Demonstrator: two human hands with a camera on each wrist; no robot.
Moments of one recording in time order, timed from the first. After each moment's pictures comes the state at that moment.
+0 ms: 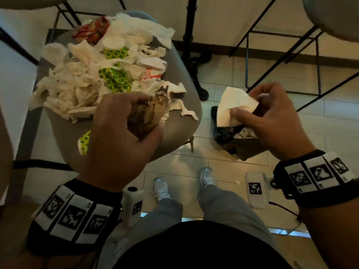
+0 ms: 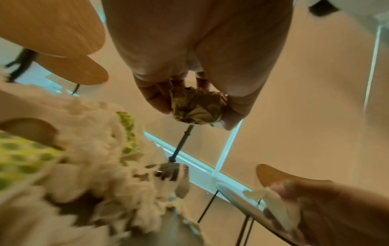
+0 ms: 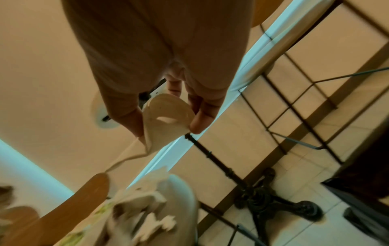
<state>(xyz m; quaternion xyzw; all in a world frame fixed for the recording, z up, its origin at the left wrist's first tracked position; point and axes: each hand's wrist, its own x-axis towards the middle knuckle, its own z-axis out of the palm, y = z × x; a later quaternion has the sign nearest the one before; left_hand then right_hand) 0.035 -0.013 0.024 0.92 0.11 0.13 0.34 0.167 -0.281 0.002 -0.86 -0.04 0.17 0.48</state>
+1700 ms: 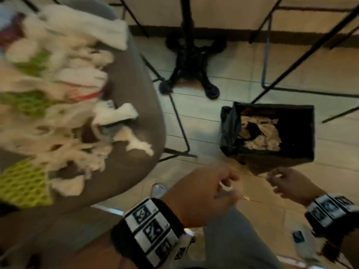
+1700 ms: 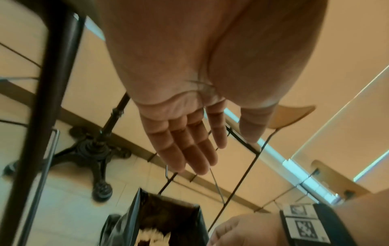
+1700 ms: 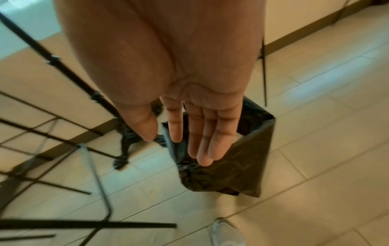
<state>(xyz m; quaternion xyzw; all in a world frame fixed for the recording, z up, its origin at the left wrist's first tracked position) 0.150 -0.206 -0.107 0.82 0.05 -0.33 0.46 0.241 -0.484 -0.255 -0.84 0.11 0.49 0.21</state>
